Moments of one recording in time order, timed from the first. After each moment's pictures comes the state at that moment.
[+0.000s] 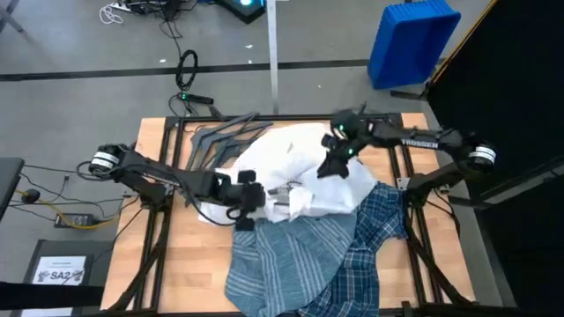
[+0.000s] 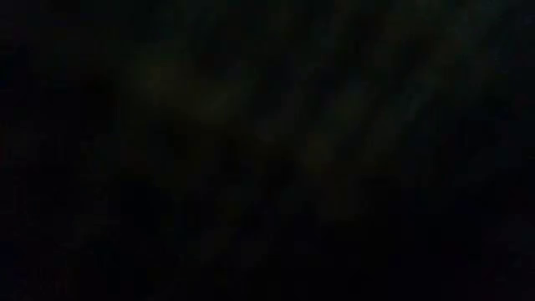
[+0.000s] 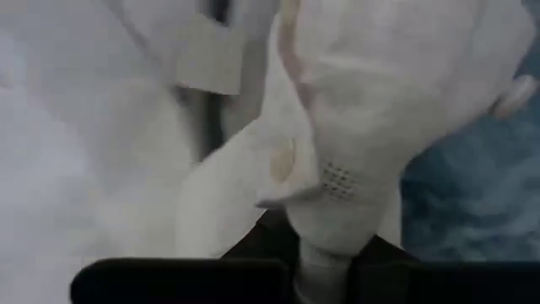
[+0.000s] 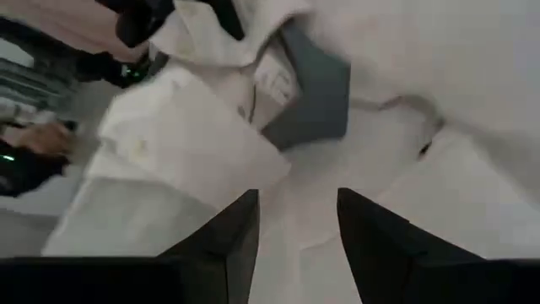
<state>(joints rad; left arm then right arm) -0.18 1.45 0.92 -0.38 -0.15 -0.09 -0.47 1.36 0.80 -0.31 -0.79 0.25</state>
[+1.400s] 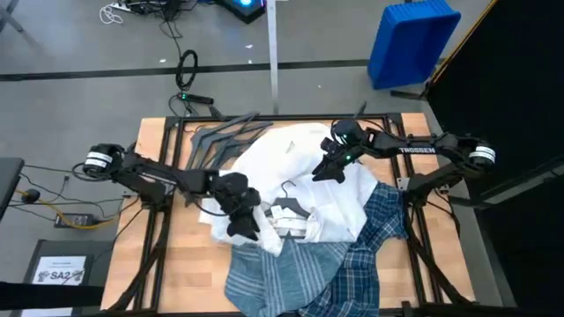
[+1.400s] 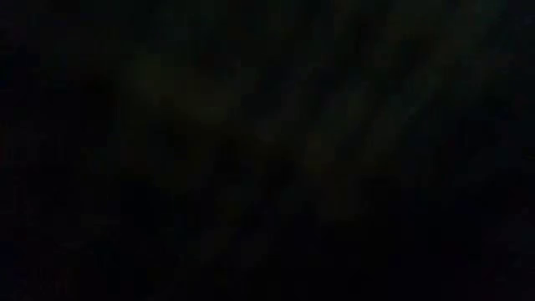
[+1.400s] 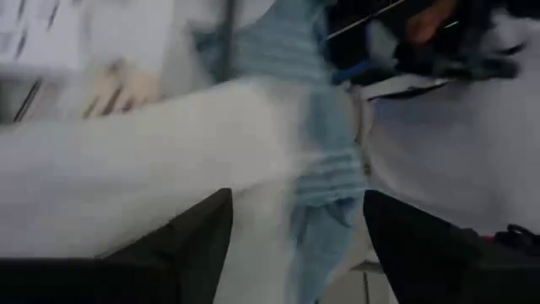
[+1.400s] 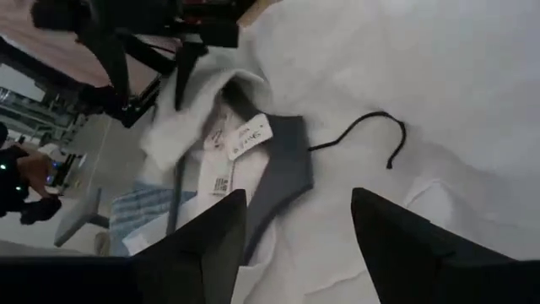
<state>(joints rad) -0.06 1.36 0.71 0.16 0.66 -0.71 -0.46 1.36 0.71 -0.01 -0.74 0.34</state>
